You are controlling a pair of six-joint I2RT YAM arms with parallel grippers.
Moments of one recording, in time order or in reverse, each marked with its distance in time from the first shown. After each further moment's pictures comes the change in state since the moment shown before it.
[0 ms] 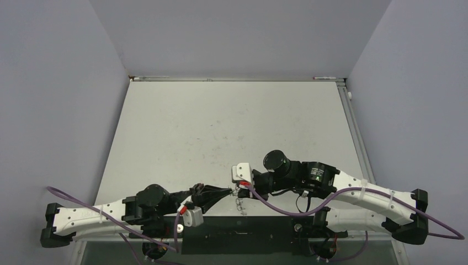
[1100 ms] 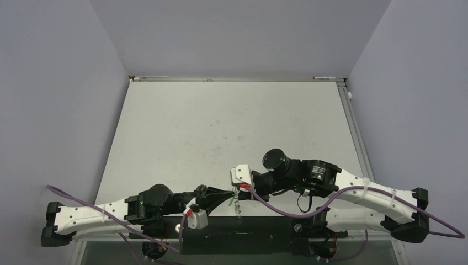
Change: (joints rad) left arm 0.000 0.046 0.000 -0.023 0.034 0.030; right arm 0.014 0.031 0.081 -0.076 -0.040 -0.038
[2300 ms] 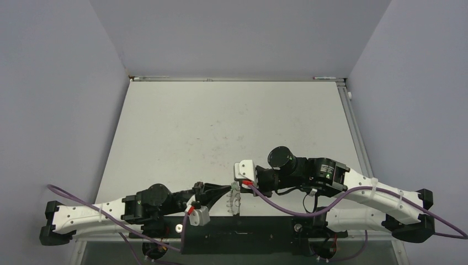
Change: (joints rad) left arm -0.013 -0.017 0.038 -0.074 -0.117 0.027; right arm 0.008 -0.015 0.076 -0.067 0.111 -0.006
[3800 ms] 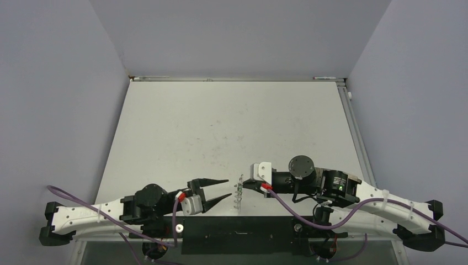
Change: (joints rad) left arm -0.005 -0.027 -0.010 0.060 -0.035 -0.216; right arm 0.002 -0.196 -0.216 0.257 0.081 0.021
